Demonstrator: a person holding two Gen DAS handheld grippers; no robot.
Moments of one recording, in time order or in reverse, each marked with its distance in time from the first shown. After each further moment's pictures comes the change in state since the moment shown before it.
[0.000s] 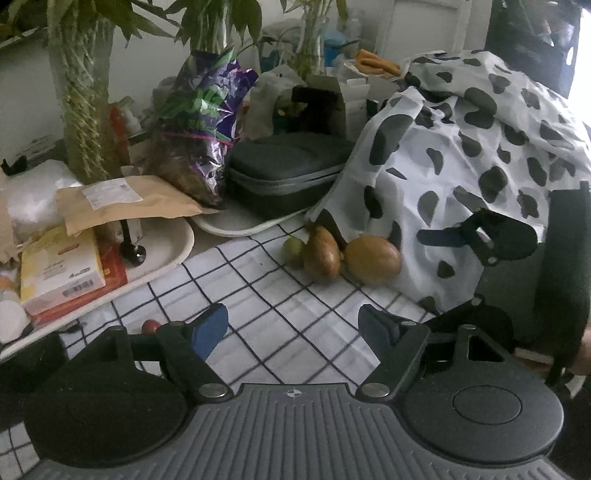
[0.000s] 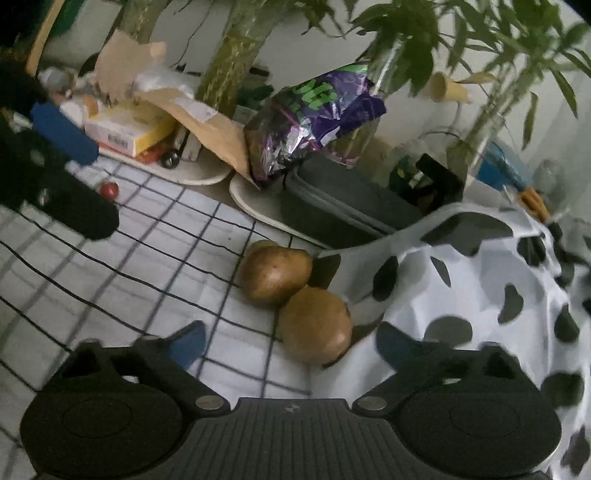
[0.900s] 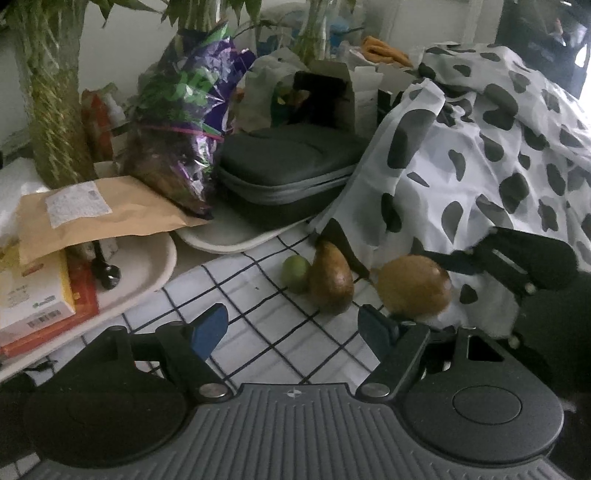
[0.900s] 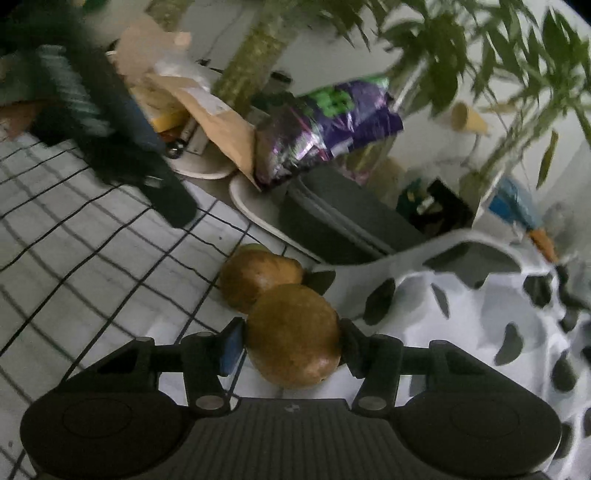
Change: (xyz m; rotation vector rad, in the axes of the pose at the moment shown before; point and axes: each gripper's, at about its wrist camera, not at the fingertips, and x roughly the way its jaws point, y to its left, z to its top) left arm 0.052 0.008 0.028 -0.017 0.040 -0.033; right arm -0.003 -0.006 -0.008 -0.144 -0.070 0.007
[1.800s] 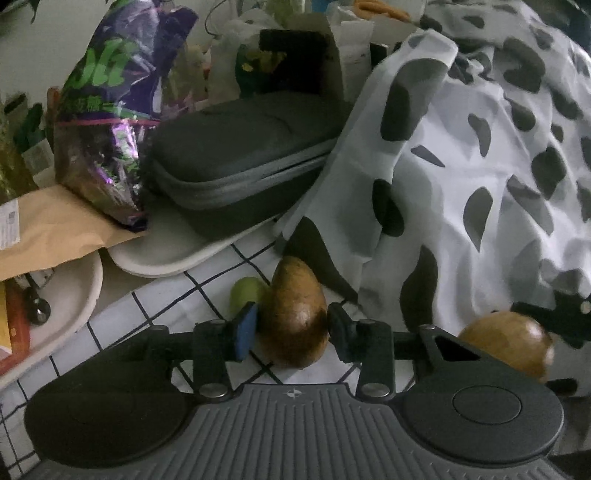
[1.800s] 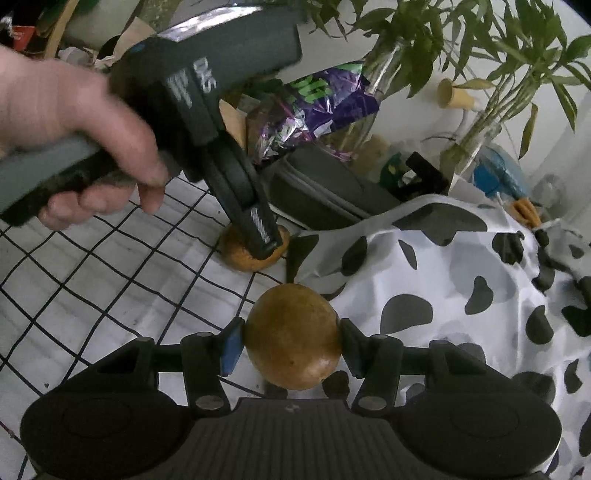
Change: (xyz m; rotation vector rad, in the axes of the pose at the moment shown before) left arm 0.081 -0.043 0.023 0.062 0.077 0.062; right arm -0.037 -0.017 -0.017 0.094 0.078 0.027
